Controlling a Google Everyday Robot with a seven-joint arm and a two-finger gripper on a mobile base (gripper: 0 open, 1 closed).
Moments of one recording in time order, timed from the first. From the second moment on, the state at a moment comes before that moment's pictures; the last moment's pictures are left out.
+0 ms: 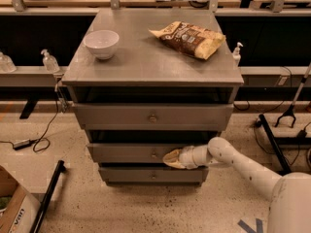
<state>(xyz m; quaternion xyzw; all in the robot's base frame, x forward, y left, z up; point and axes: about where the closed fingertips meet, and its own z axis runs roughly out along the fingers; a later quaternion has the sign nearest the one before) 0.648 -0.070 0.379 -0.59 0.65 0.25 0.40</state>
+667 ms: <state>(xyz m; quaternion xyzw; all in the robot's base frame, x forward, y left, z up) 0.647 -0.065 0.377 -0.60 0.65 0.25 0.40</state>
